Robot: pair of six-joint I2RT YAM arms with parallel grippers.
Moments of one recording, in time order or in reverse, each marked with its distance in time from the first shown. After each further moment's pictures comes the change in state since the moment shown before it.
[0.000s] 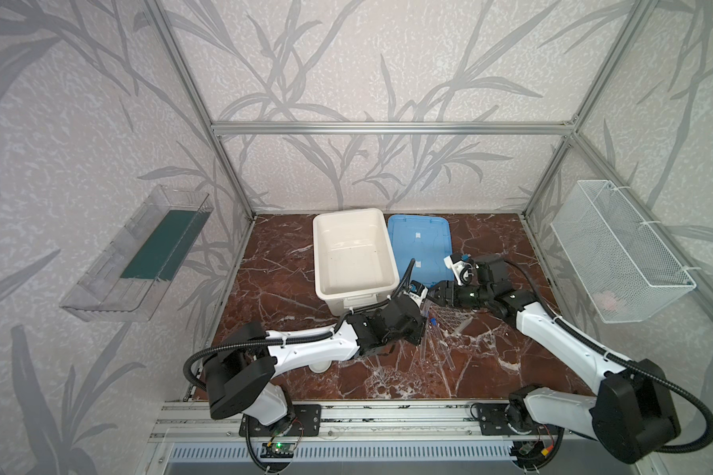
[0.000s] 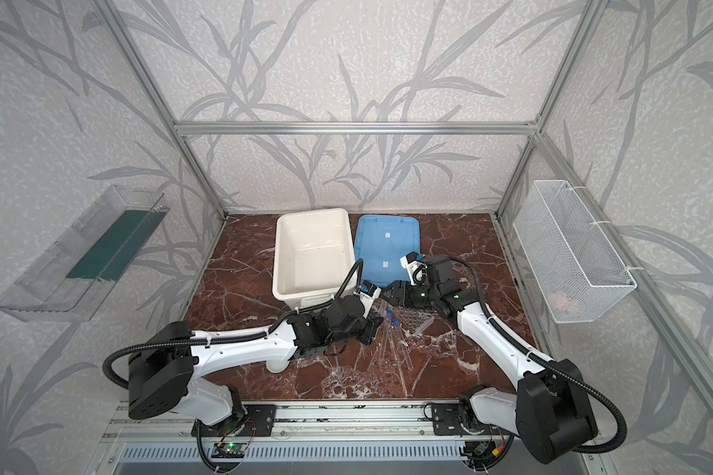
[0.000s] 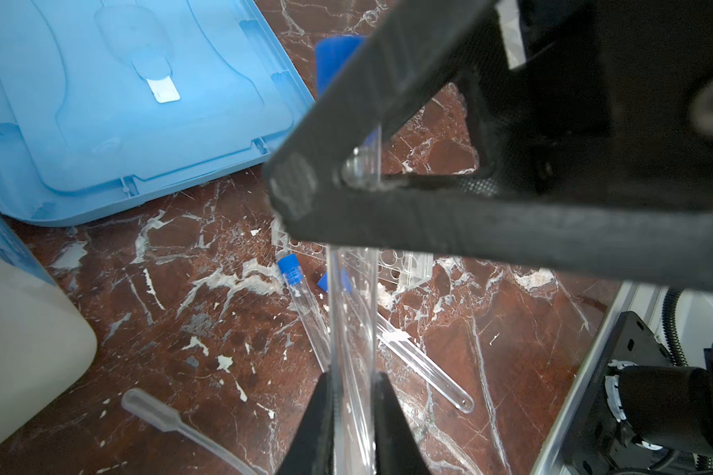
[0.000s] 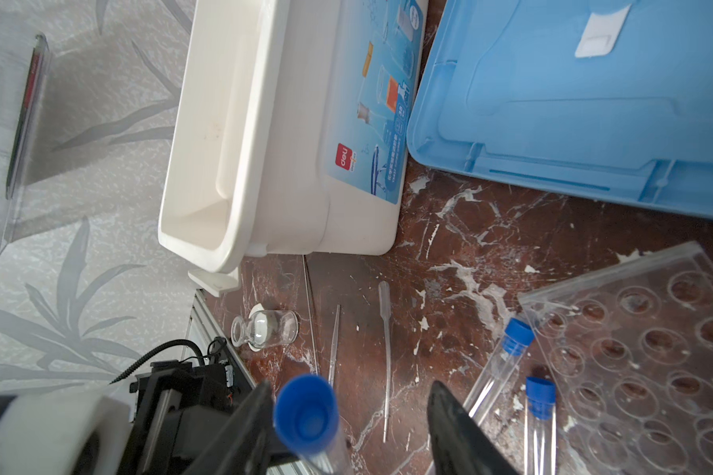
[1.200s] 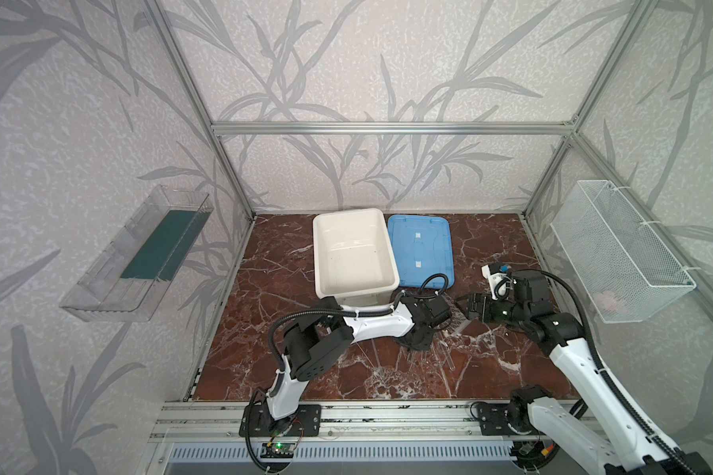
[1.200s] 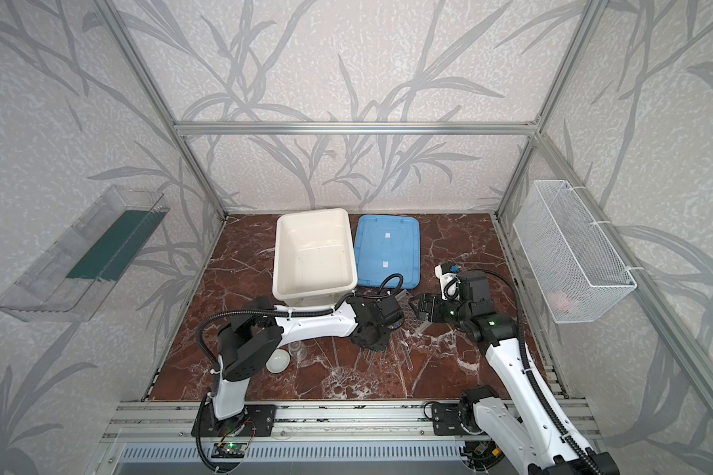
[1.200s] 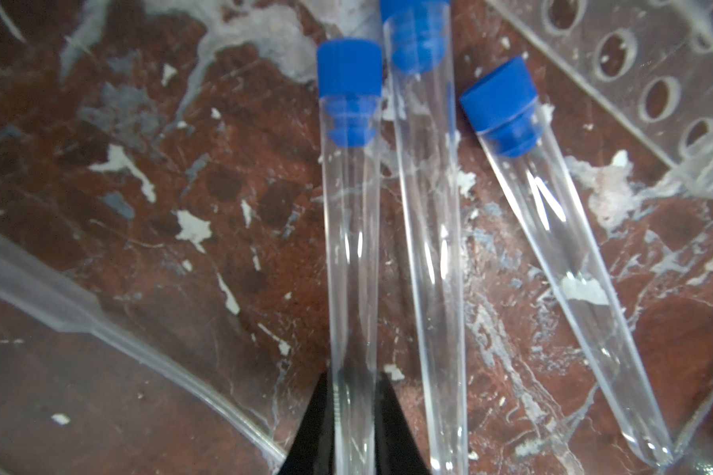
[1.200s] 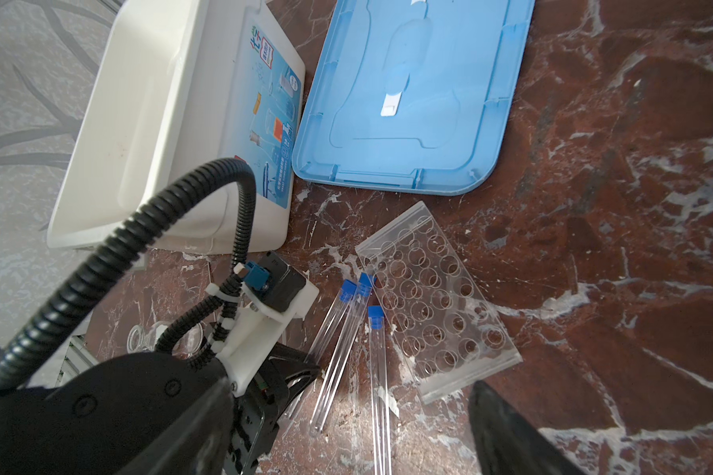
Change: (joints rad) left arm -0.004 0.485 0.491 -0.720 0.048 -0.261; right arm -0.180 -0.367 -0.057 -0.341 0.209 -0.204
